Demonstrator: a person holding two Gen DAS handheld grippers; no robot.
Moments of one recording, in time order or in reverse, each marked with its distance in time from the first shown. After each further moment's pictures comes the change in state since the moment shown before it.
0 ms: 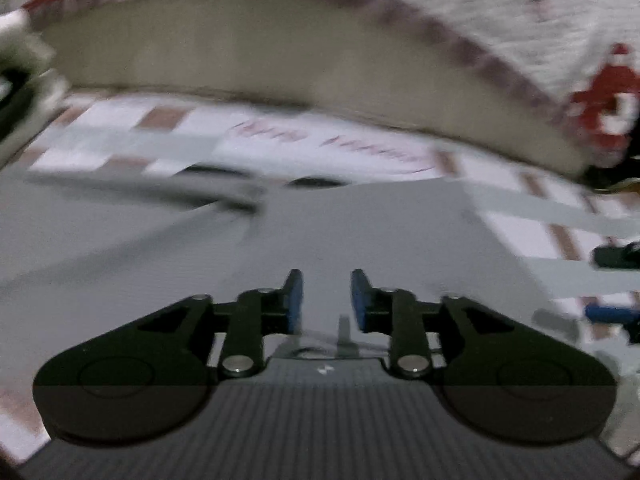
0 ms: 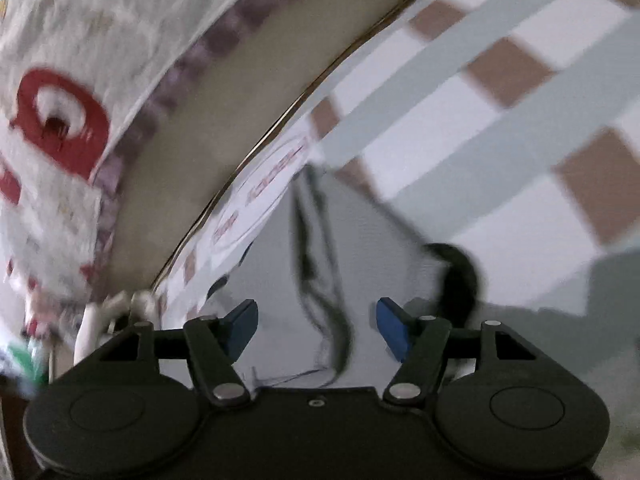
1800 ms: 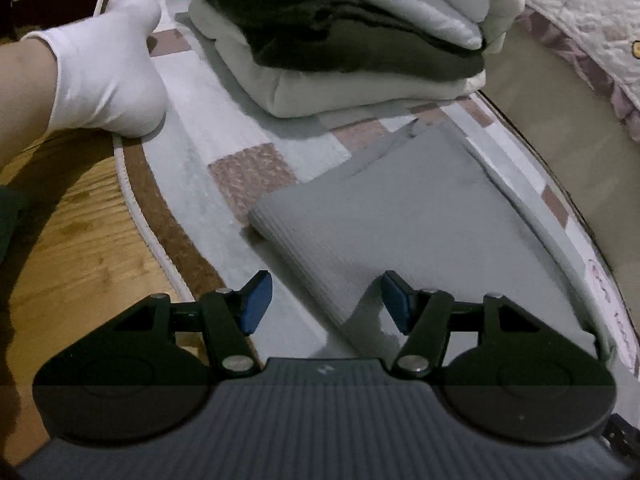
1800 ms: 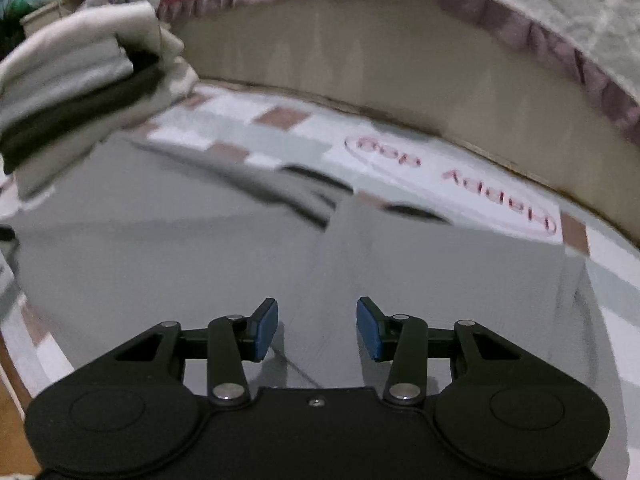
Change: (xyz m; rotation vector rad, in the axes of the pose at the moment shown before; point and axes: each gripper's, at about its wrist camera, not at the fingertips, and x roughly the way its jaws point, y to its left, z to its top) left arm -0.111 0.324 -0.096 -0.766 -0.057 0.463; right arm 0.158 0.163 -0.161 -1.133 0.023 -0.198
